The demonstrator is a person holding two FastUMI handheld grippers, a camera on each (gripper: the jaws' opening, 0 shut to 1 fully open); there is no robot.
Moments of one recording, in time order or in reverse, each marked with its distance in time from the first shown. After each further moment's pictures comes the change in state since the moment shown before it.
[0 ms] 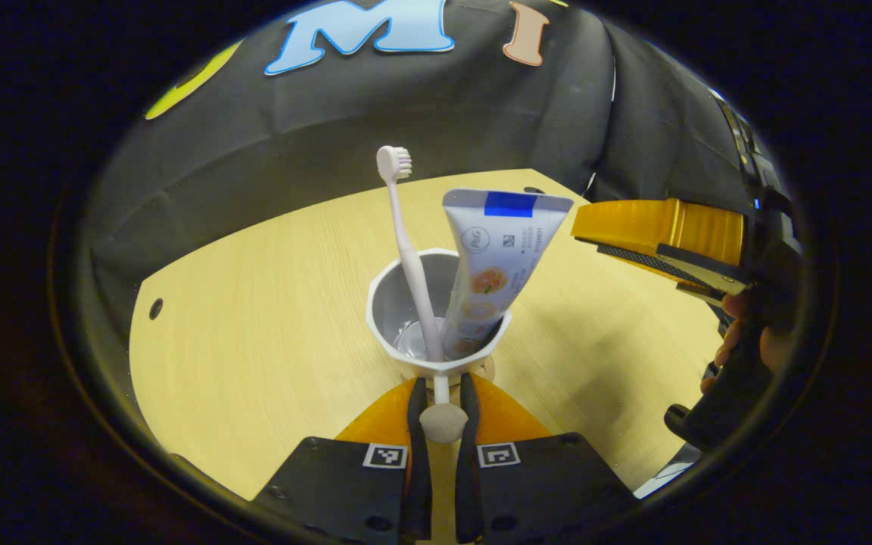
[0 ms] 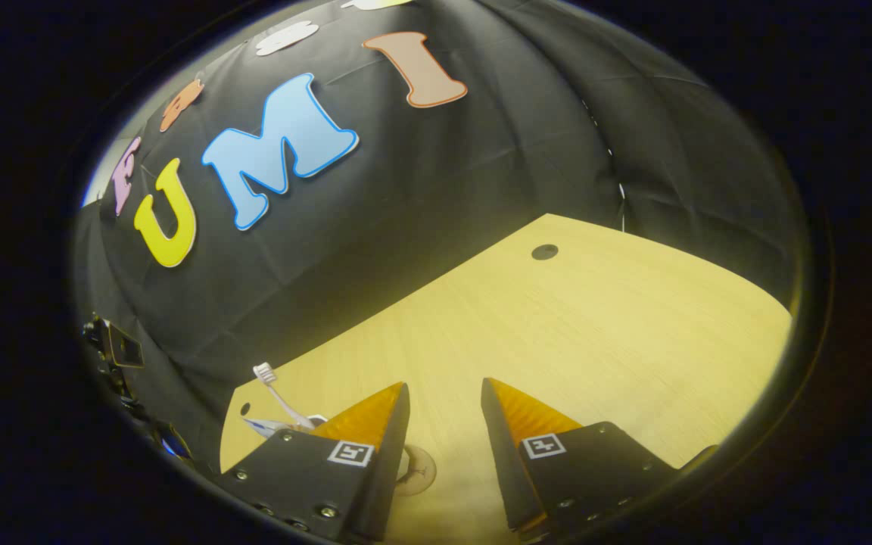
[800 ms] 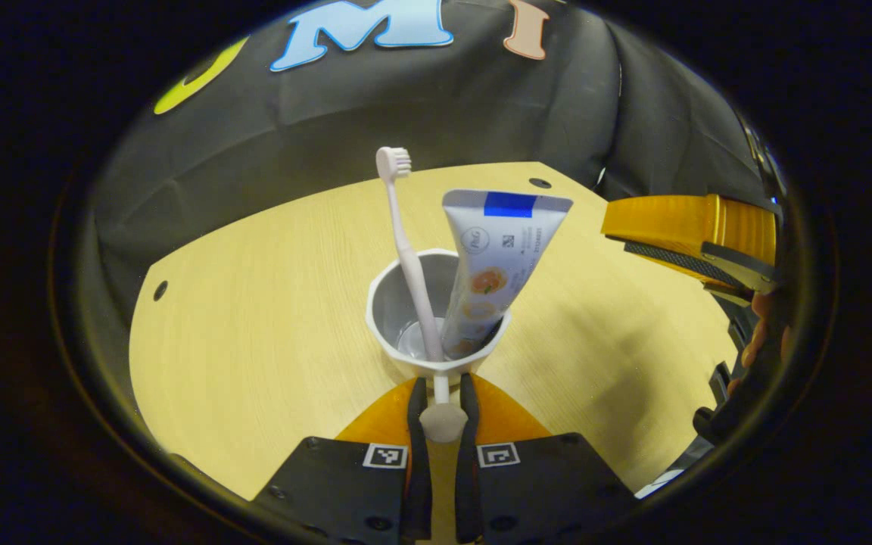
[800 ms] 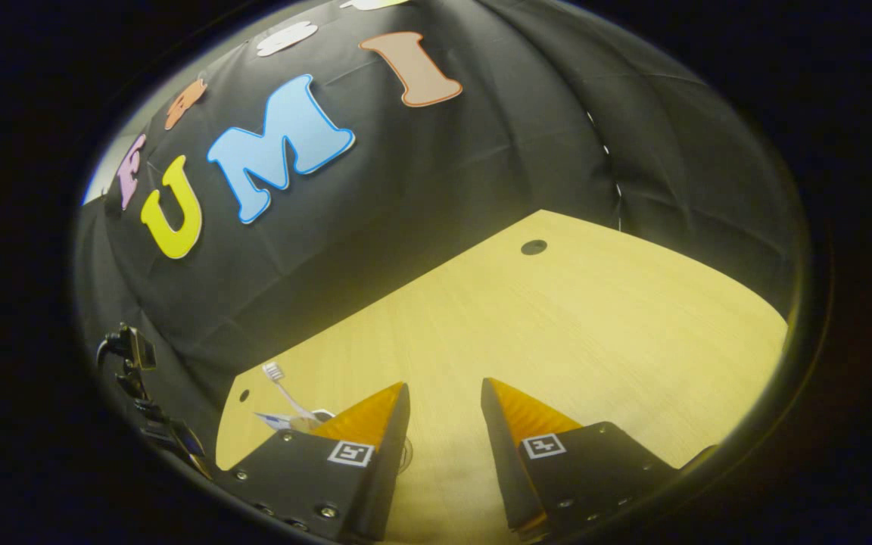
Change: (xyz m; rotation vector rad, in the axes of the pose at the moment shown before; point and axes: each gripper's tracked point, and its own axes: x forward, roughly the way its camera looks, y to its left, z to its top) left arm 0.007 -0.006 -0.001 -0.026 0.001 0.053; right arm -0.022 -0.025 -0.007 -0.024 0.032 0.018
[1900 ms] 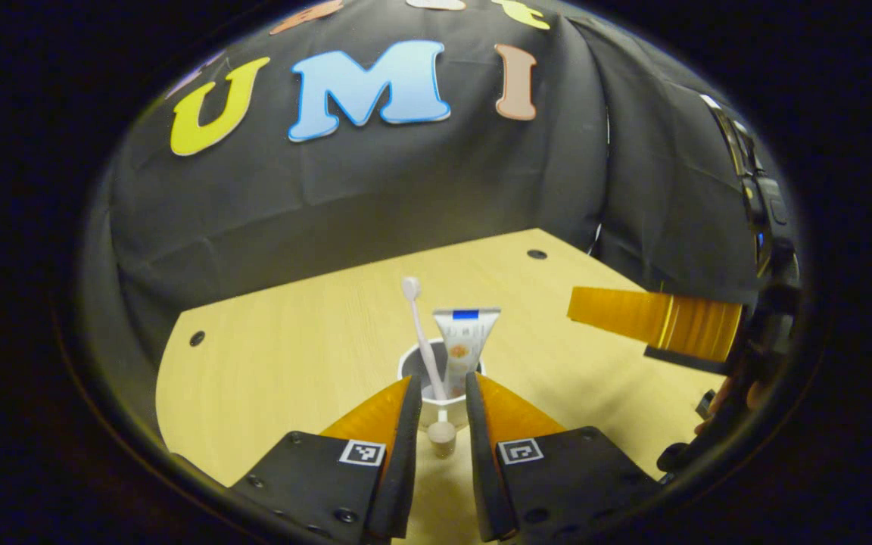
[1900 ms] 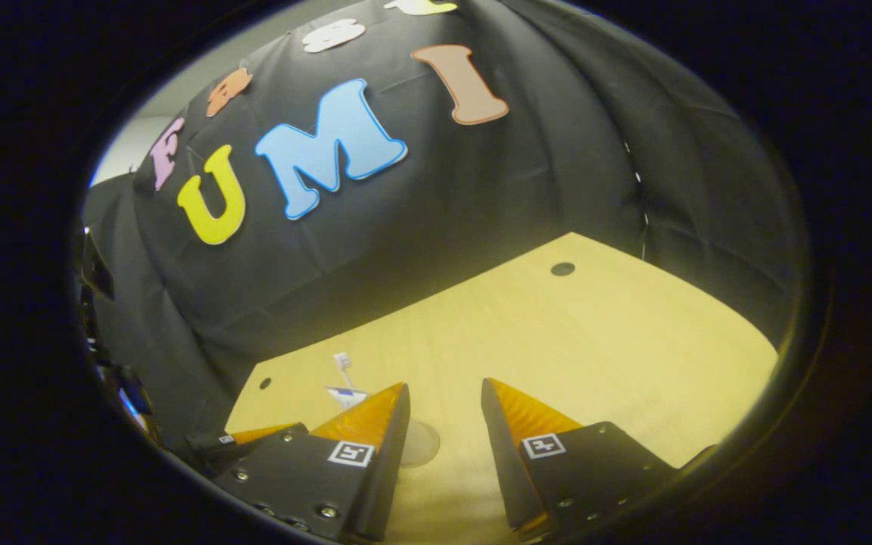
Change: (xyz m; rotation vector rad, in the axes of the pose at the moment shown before) left arm -0.071 -0.010 0.088 0.036 -0.328 0.069; right arm -0.051 0.052 0.022 -0.120 -0.053 0.100
